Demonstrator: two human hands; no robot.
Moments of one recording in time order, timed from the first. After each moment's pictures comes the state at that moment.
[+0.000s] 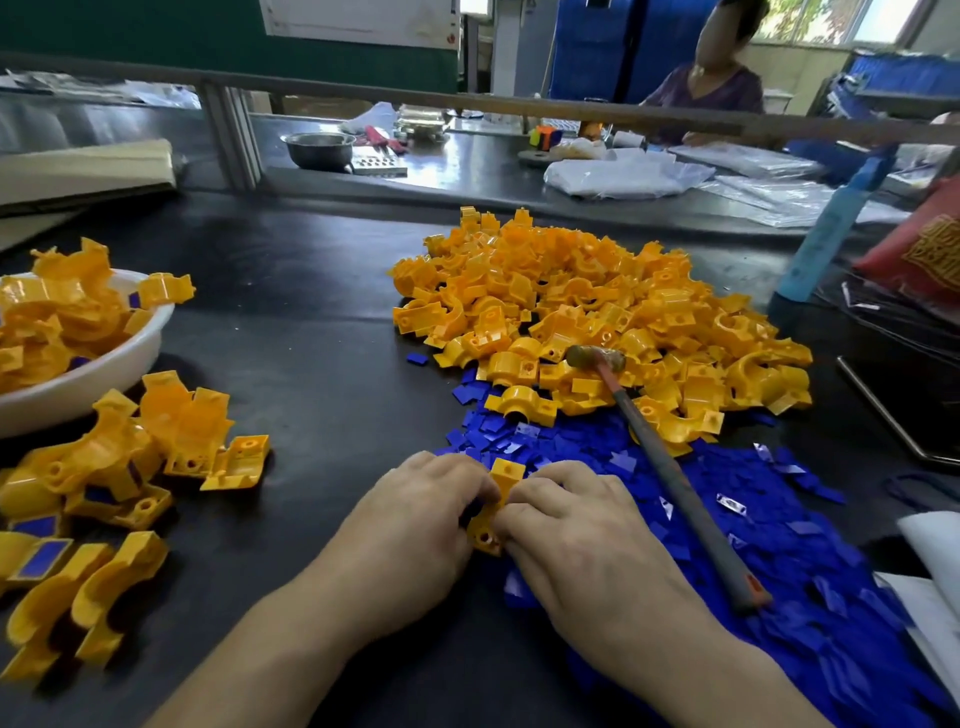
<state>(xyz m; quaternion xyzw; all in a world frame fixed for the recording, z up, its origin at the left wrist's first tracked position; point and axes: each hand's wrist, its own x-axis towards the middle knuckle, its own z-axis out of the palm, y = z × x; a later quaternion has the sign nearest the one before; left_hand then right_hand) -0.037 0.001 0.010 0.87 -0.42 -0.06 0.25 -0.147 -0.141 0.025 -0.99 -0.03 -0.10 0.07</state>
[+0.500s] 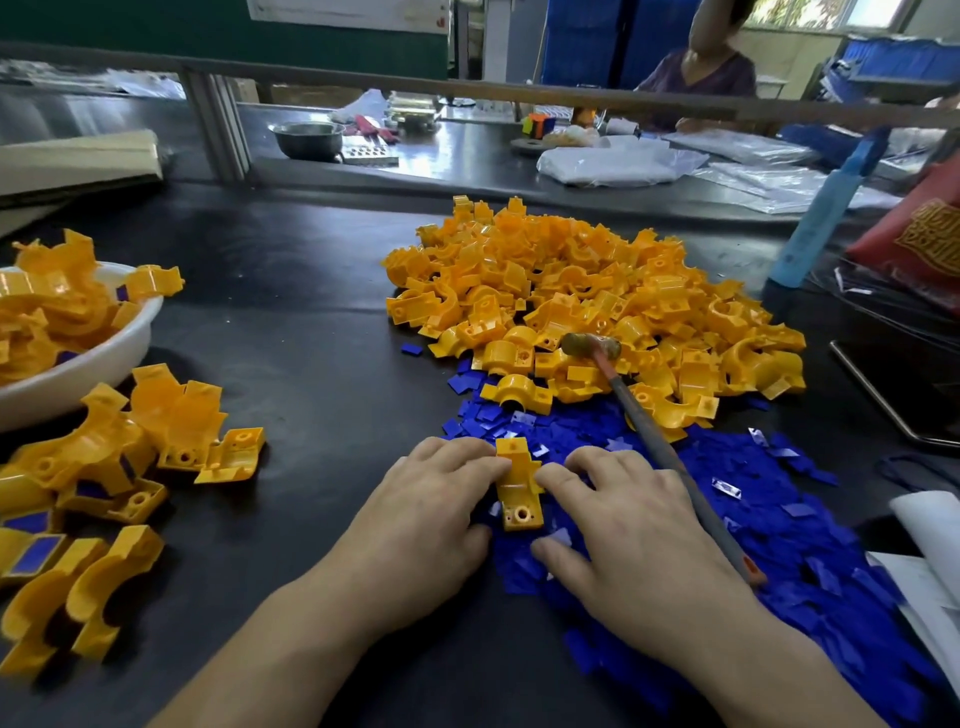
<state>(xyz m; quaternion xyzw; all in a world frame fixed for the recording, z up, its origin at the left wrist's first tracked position) -0.038 -0.002 0.001 0.86 -0.47 -0.03 0.21 -0.155 -0.160 0.021 -1.00 0.09 -0.03 0.03</state>
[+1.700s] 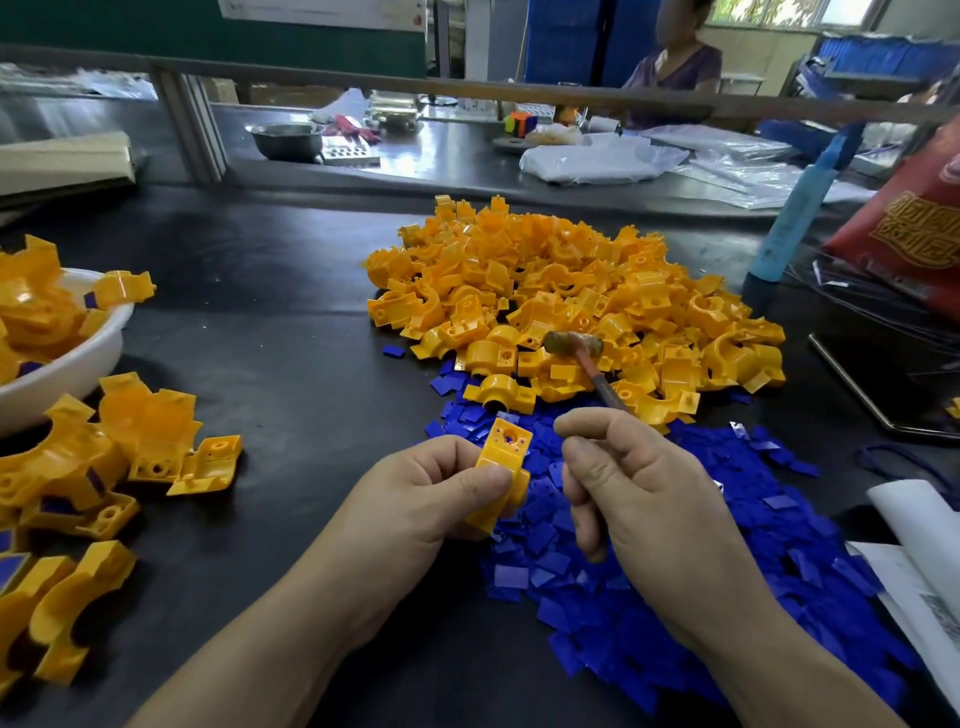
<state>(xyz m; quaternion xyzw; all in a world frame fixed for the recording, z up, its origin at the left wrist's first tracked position) -0.051 -0.008 0.015 0.65 -0.23 -0.34 0.64 -0.161 -0.162 0.040 -0.78 0.14 -0.20 0.58</state>
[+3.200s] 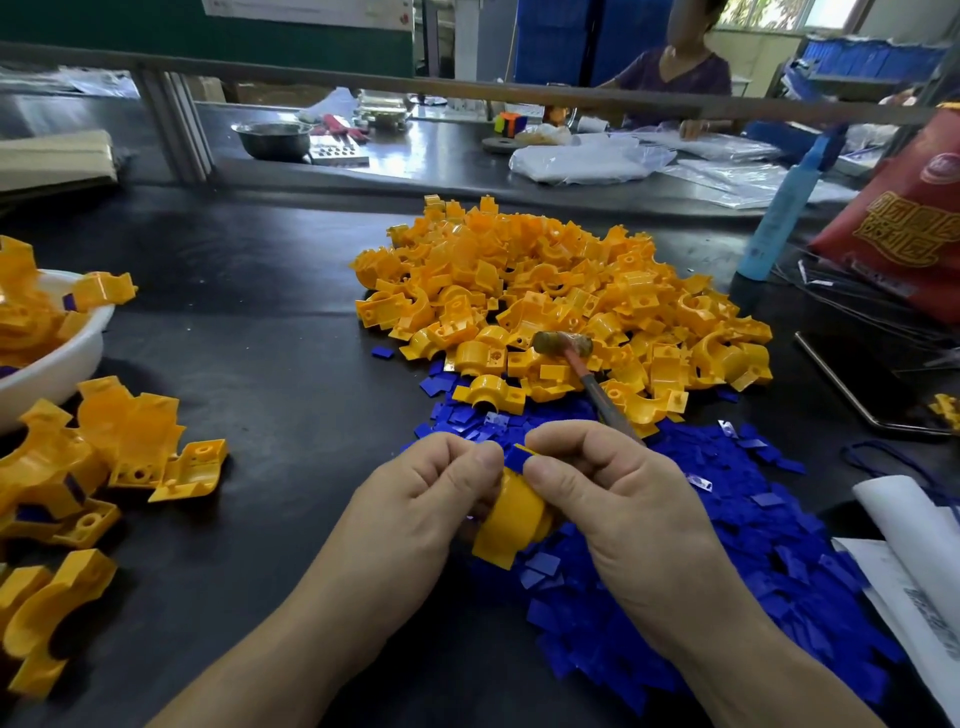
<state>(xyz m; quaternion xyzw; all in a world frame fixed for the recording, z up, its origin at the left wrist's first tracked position) -0.061 -0.010 0.015 0.67 -0.27 -0.27 0.63 -0.159 -0.155 0.037 -0.73 0.11 -0.19 0.65</state>
